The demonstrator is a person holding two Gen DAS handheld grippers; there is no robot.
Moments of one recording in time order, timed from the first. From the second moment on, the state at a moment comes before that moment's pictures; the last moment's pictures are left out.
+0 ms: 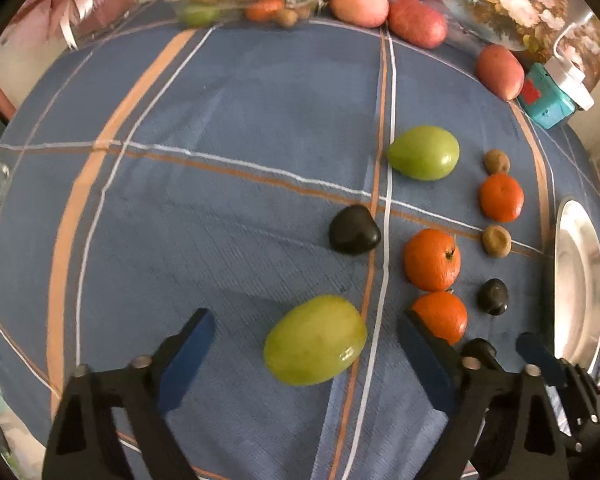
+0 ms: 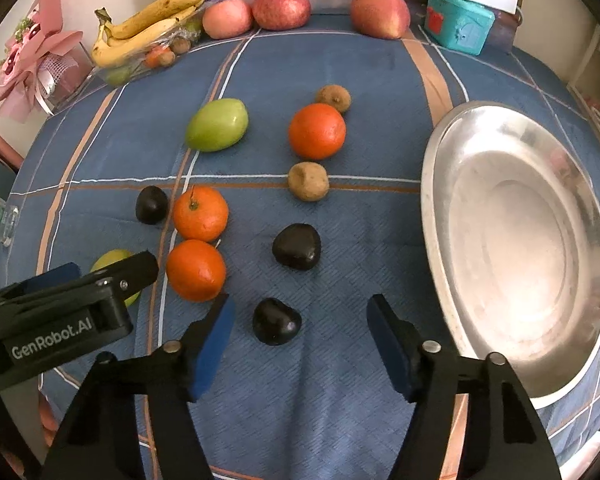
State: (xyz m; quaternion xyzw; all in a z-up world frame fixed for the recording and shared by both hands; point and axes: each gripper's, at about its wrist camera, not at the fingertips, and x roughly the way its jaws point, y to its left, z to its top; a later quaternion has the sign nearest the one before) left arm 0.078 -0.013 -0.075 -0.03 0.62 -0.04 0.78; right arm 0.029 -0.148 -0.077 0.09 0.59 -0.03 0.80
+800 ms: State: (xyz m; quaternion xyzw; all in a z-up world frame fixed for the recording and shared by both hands) left arm 0.062 0.002 -0.044 -0.12 0.59 -0.07 0.79; right arm 0.020 -0.170 -0.038 0.14 0.54 -0.02 0.83
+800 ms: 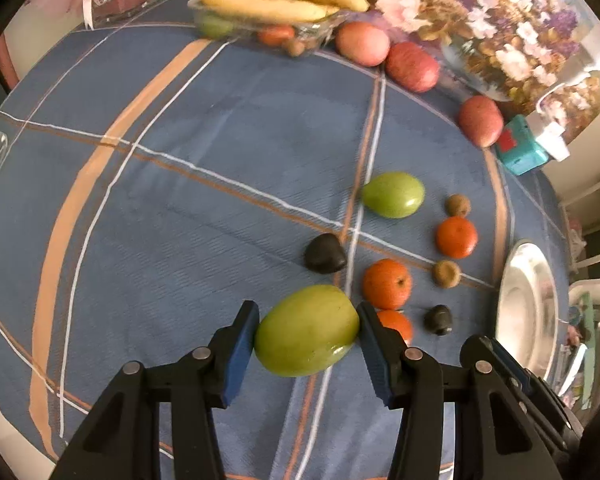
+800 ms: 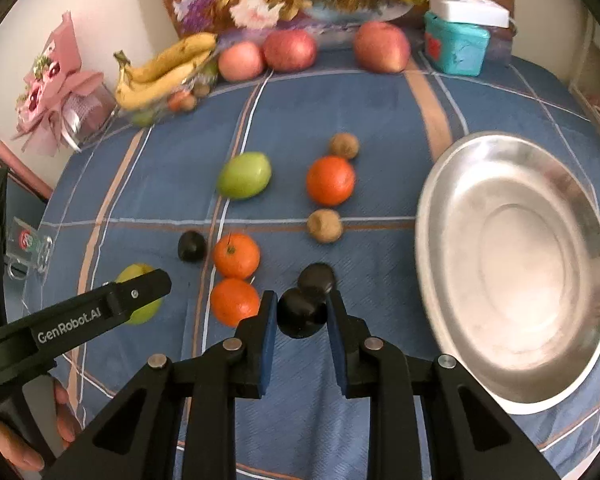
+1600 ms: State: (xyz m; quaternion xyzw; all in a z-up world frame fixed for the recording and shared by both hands) left arm 0.044 -0.207 -0.018 0.05 0.56 -0.25 0.79; right arm -0.032 -0.338 -0.047 0.23 0.49 -0.27 0.79
